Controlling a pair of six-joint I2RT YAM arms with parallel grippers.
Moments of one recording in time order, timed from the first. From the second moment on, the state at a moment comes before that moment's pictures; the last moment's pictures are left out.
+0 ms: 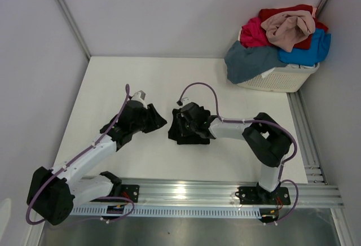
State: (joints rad) left arm -0.51 1.06 0.68 -0.25 0.05 -0.78; right arm 0.85 1.84 1.03 0.03 0.02 0.44
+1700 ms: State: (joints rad) left arm -0.51 1.86 1.18 -0.43 0.28 -0.67; right arm 0.75 1.01 0.71 -0.11 0.14 0.32
